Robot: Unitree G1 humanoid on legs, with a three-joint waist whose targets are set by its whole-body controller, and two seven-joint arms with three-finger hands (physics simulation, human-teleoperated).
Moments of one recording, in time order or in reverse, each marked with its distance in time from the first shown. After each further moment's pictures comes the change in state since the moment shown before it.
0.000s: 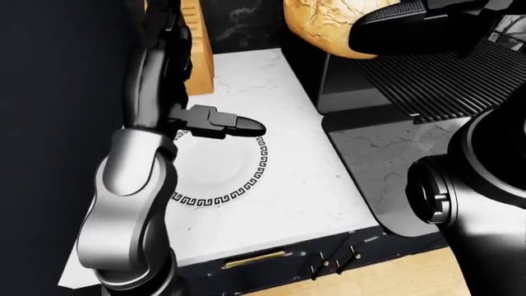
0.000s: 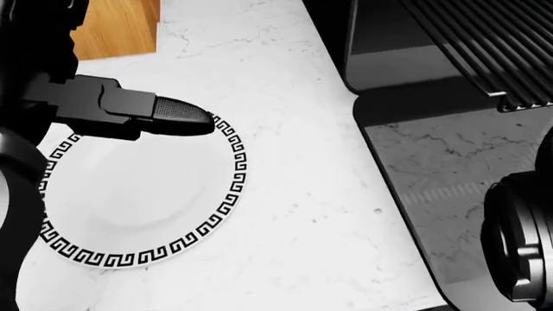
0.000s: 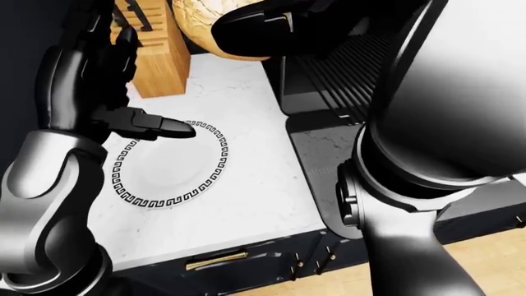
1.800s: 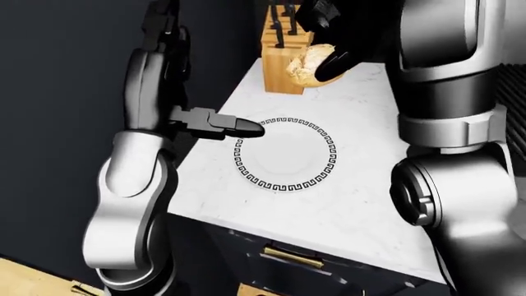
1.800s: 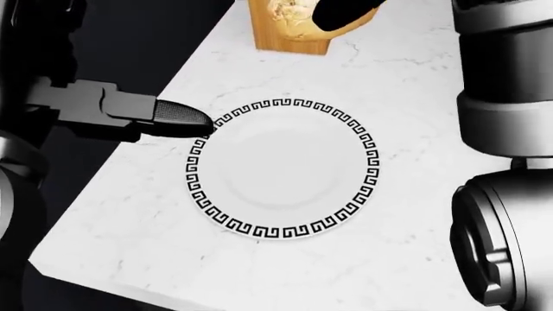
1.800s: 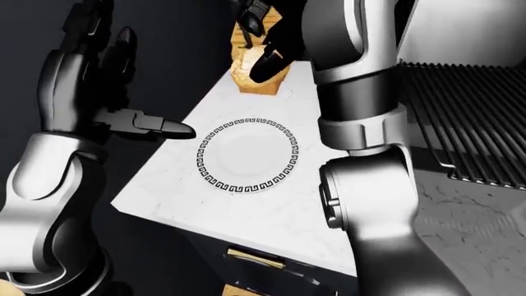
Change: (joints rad) left arm 0.021 -0.008 -0.004 0.013 0.031 -0.043 -0.011; right arm -0.024 0.086 -0.001 0.844 -0.106 -0.829 0.032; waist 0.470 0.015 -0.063
